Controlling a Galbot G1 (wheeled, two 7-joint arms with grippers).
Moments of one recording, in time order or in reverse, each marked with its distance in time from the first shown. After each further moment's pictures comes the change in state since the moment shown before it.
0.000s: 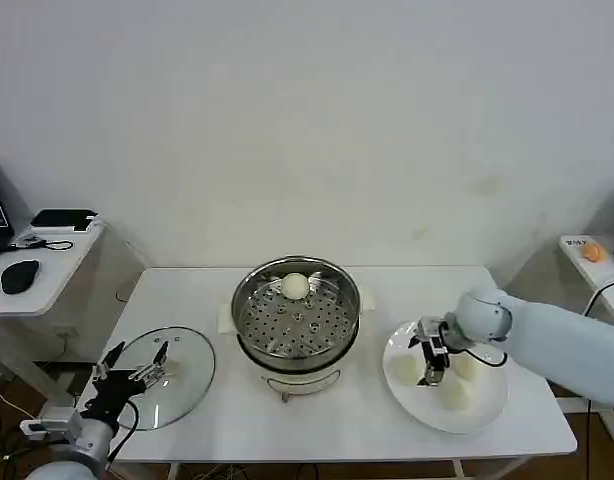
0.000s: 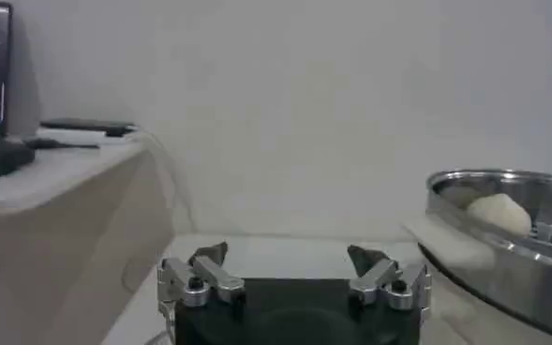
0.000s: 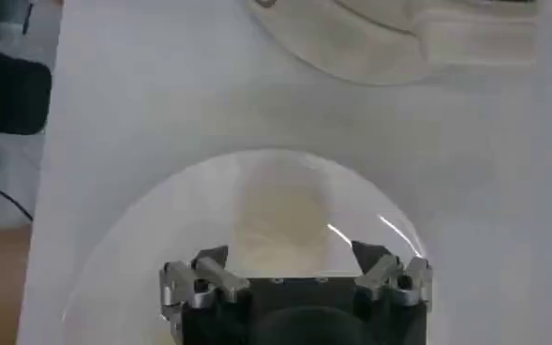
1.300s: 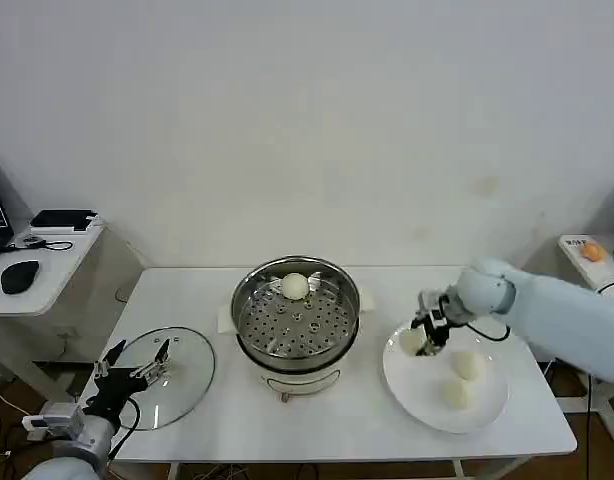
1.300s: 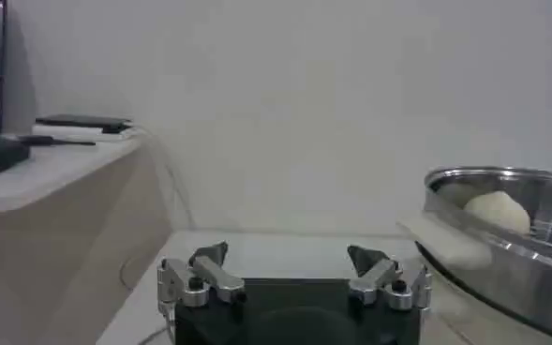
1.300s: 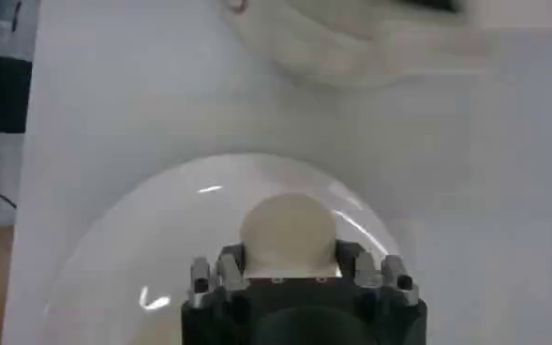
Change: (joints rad) left arm -0.011 0.006 0.009 -0.010 0.002 0.026 -0.016; right arm 0.164 -0.002 -0.018 0.014 0.033 -0.036 -0.057
